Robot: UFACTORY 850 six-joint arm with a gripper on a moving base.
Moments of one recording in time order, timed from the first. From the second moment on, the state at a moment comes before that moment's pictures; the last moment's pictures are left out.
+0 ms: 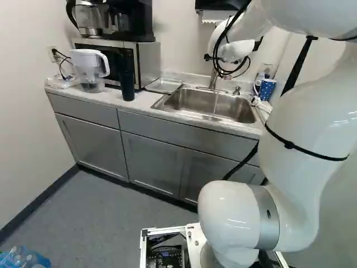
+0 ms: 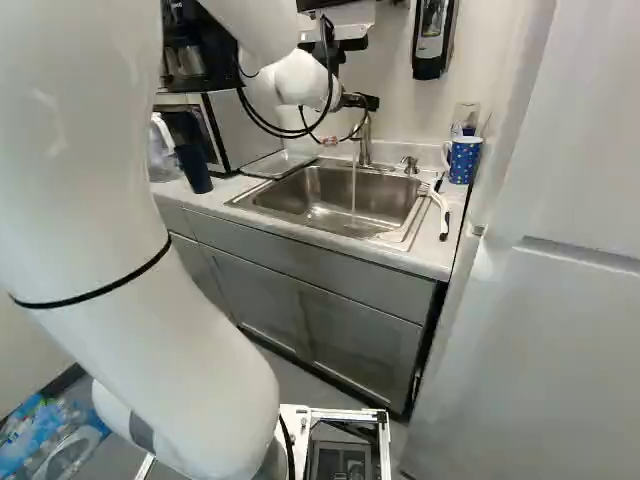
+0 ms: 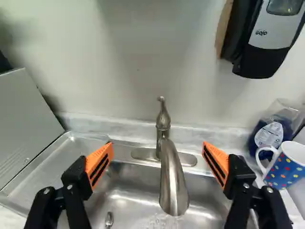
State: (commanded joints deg) arm -14.0 -1.5 -61.2 1.1 14.2 0.0
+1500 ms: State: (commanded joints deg) arm -14.7 10.9 -49.3 1.1 -14.5 0.0
